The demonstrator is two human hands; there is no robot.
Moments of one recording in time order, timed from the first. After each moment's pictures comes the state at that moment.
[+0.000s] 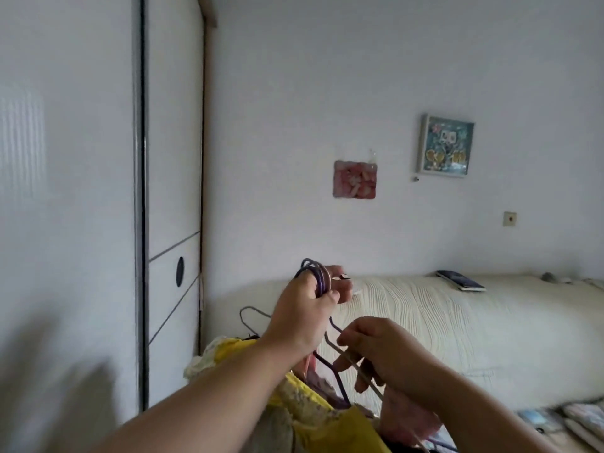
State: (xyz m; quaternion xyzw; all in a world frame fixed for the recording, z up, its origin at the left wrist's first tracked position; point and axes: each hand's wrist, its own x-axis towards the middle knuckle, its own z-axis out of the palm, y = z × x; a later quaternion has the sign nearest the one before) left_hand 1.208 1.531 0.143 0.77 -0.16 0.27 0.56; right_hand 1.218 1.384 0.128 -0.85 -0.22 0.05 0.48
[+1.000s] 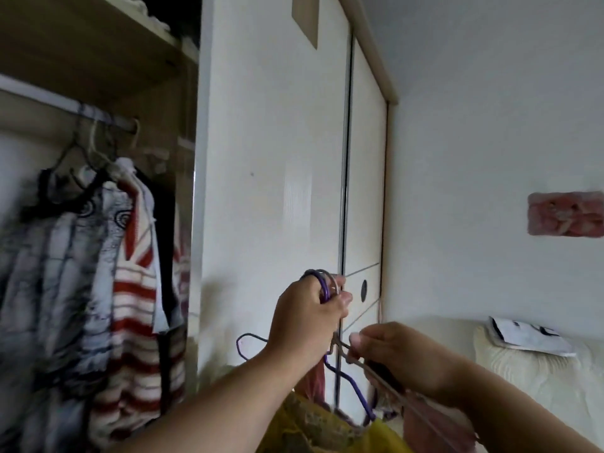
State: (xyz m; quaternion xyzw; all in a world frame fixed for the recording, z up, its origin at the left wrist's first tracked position) left_hand 0.903 1.496 0.187 0.77 0.16 0.49 0.37; right_hand 1.022 1.390 0.179 -0.70 -0.58 0.18 0.37
